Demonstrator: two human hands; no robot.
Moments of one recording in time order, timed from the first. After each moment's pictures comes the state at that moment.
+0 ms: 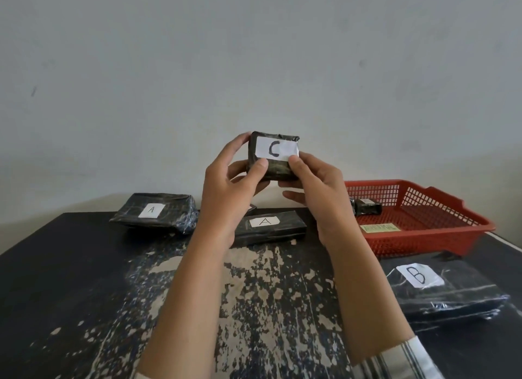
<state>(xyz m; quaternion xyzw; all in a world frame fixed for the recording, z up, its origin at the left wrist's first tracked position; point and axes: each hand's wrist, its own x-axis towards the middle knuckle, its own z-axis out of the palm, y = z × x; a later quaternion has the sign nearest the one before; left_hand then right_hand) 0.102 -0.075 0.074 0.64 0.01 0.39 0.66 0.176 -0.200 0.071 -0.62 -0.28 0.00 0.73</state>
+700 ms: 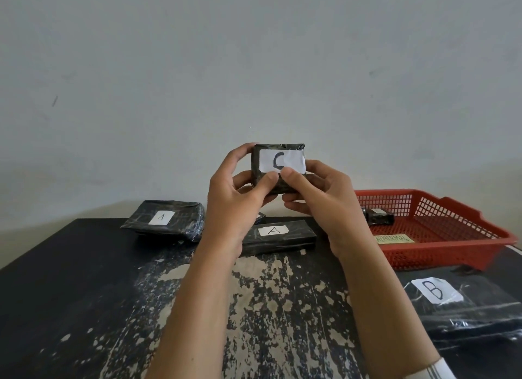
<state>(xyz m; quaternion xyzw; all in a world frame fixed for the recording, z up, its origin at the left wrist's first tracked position) 0.097 -0.074 0.076 0.63 0.02 0.39 0.67 0.169 -0.200 0.076 -0.63 -0.31 0.01 0.71</state>
